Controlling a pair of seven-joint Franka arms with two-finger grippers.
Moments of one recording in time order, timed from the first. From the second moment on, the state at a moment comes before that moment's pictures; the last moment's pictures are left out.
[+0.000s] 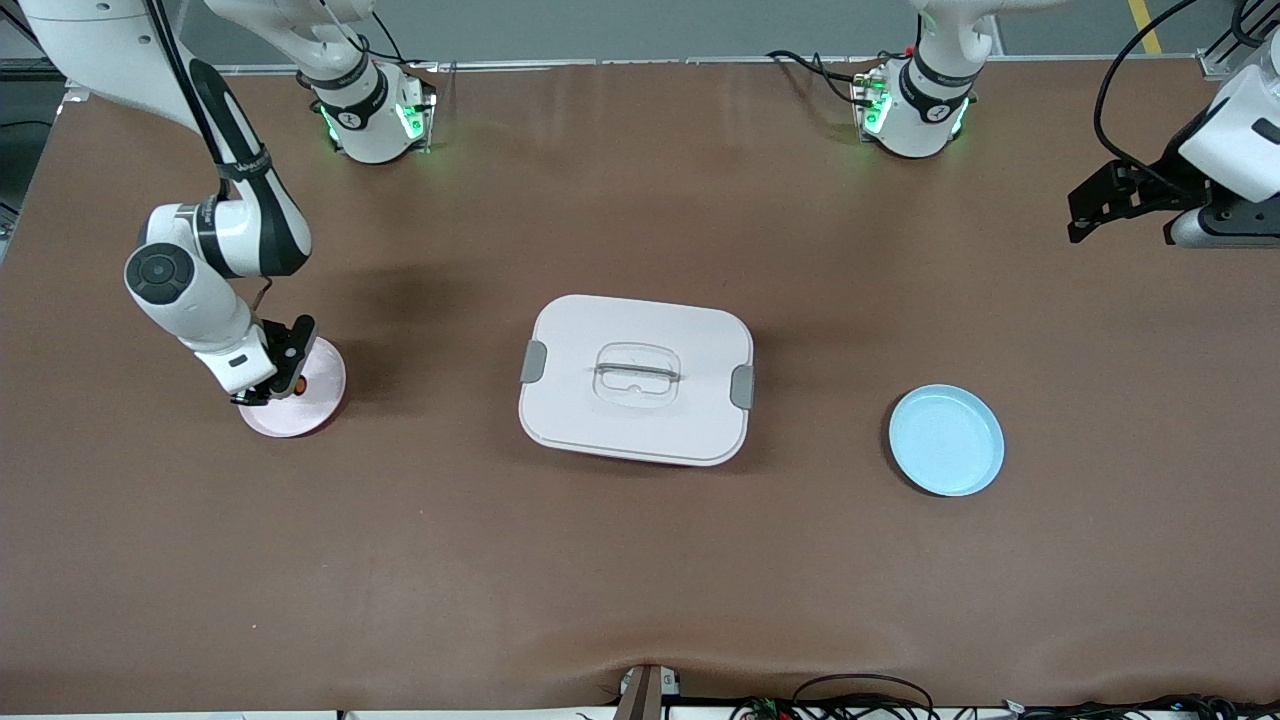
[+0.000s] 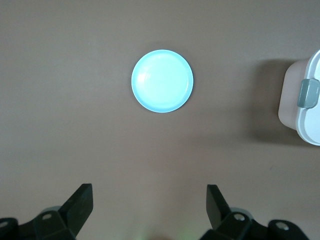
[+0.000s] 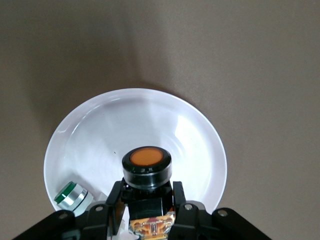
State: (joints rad) left arm 0.04 -0.07 -0.13 -1.61 0.02 1.53 -0.04; right arm -0.02 0.29 -0.07 -2.30 -0.28 2.63 -1.23
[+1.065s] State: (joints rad) left arm 0.06 -0.07 -0.12 -1.61 0.02 1.49 -0.04; right arm -0.04 0.38 -0.07 -2.30 -0.28 2.70 -1.23
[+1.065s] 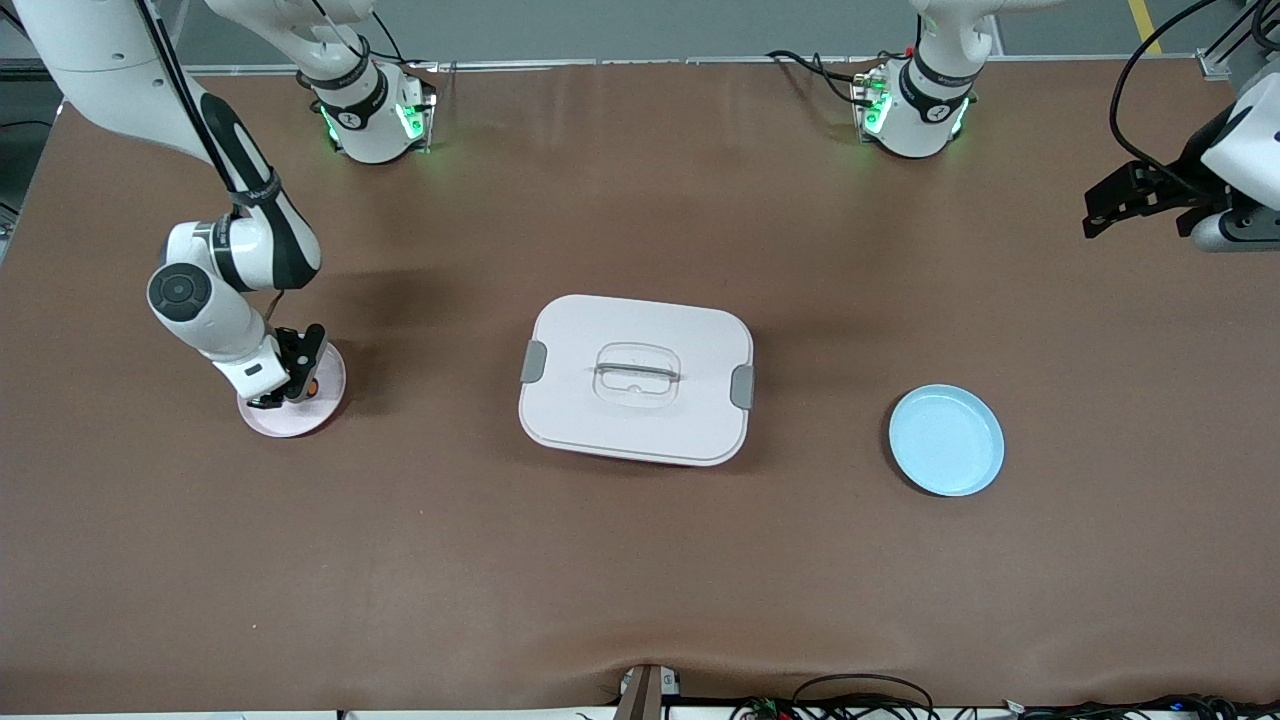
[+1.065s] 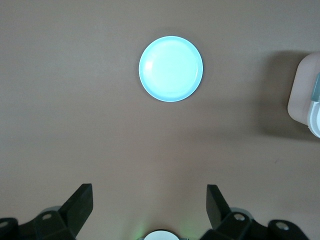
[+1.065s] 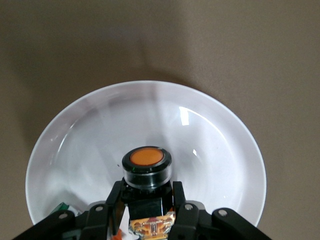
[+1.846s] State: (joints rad) left arm 0.06 -0.07 -0.12 -1.61 0.02 1.50 -0.04; right arm -0.04 0.37 -0.07 -2.27 -0.28 2.68 -1.23
